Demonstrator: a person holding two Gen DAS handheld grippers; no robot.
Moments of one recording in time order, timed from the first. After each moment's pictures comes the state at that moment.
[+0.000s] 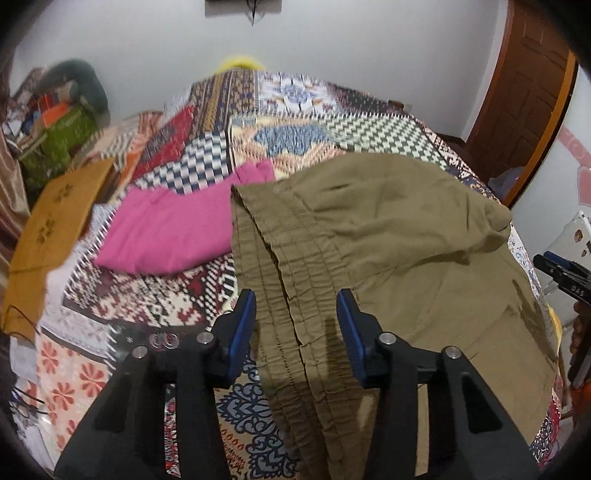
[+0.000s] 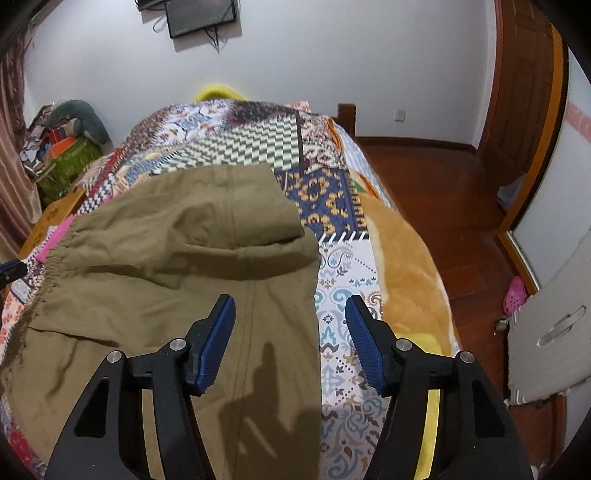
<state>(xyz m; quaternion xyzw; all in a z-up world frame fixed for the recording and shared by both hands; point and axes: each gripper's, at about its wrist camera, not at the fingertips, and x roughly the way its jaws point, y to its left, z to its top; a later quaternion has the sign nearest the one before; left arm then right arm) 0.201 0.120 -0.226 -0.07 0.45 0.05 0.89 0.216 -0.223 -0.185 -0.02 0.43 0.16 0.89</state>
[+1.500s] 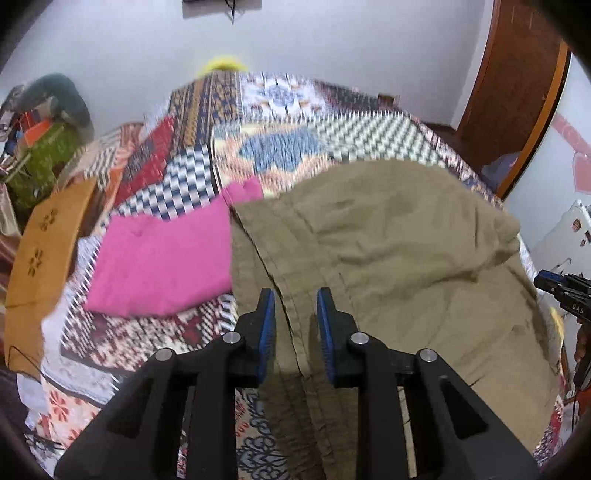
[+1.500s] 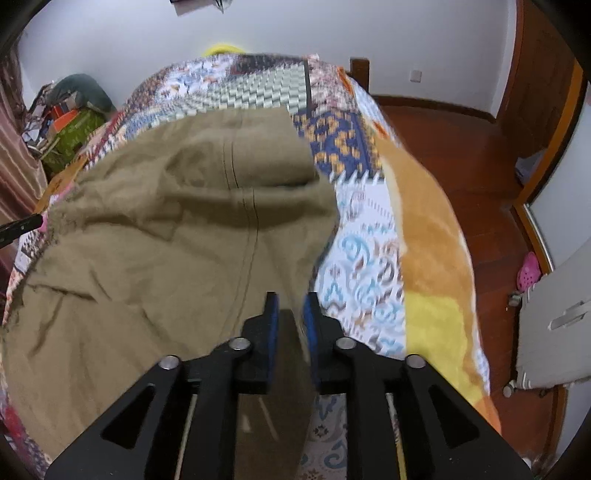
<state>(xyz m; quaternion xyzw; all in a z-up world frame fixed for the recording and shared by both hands) 0.244 0.127 -0.212 -0.04 0.45 0.03 0.89 0.226 -0.223 -0.195 -0.02 0.48 0.19 0.85</state>
